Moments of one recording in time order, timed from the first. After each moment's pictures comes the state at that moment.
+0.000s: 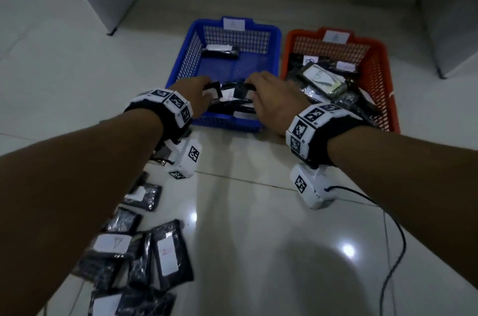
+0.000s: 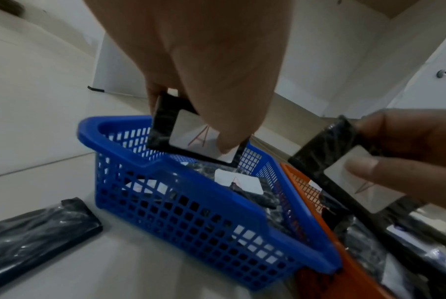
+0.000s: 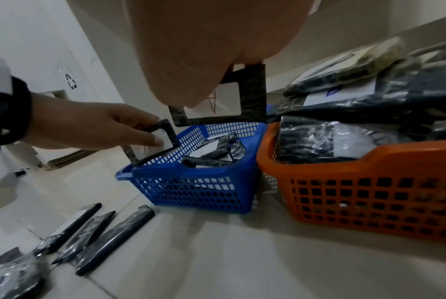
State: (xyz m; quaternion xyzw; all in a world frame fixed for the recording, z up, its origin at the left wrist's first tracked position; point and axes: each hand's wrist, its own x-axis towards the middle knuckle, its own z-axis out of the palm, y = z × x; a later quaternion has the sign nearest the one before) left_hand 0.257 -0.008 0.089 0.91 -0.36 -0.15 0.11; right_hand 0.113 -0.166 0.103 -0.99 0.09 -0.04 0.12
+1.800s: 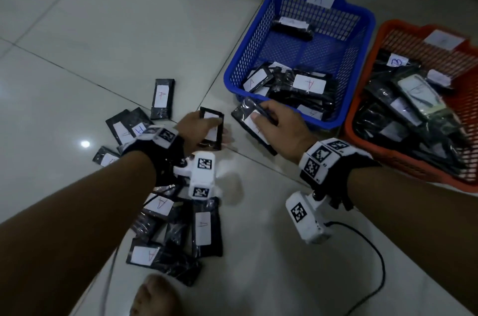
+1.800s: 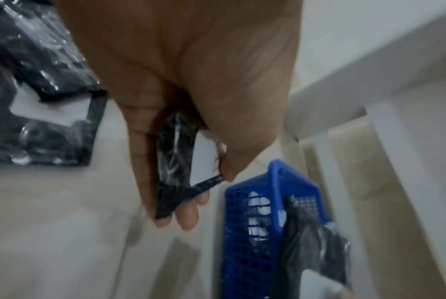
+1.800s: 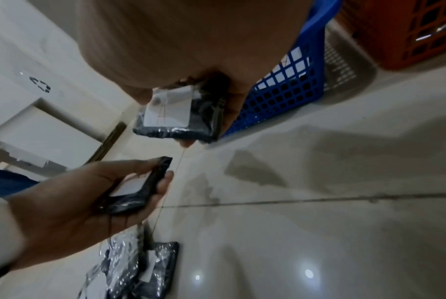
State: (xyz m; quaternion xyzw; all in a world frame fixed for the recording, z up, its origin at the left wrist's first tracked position) left_hand 0.218 0.112 0.054 0.70 0.17 -0.39 0.57; right_hand 0.144 -0.070 0.050 -0.84 0.12 0.04 0.52
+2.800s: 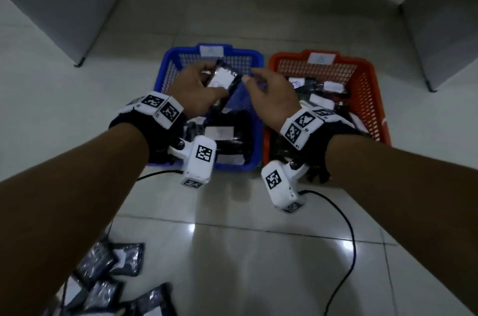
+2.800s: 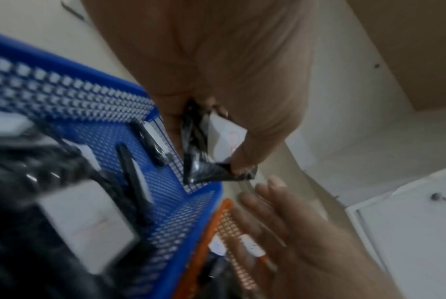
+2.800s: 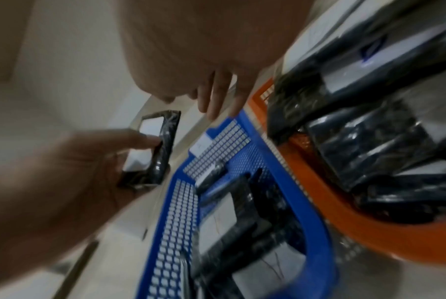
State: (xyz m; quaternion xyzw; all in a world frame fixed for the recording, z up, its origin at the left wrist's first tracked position) left_hand 0.292 -0.104 0.128 0.83 -0.26 -0.23 0.45; right_hand 0.183 -0.232 0.106 -0.83 0.28 -0.15 0.46
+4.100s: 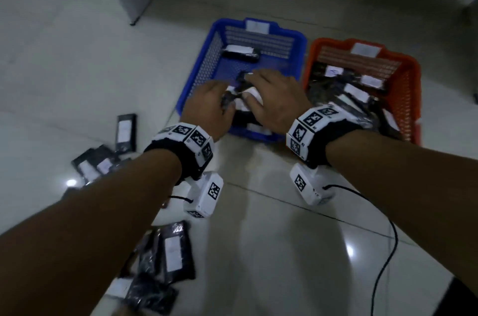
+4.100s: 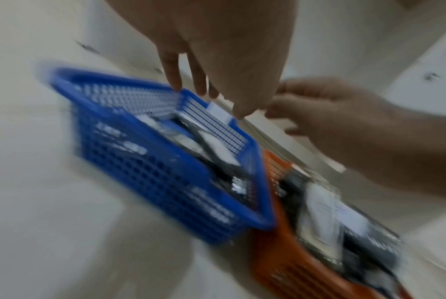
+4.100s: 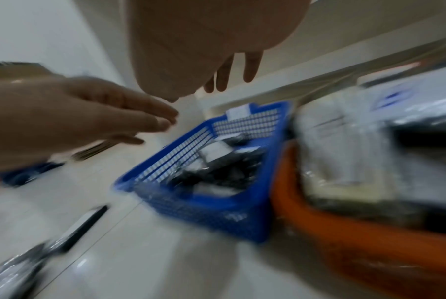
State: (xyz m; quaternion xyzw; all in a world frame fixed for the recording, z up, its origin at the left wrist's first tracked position) left_hand 0.230 -0.012 0.089 0.92 -0.30 -0.05 0.24; right_hand 0.165 -0.176 0.104 -0.99 0.04 -0.08 0.15
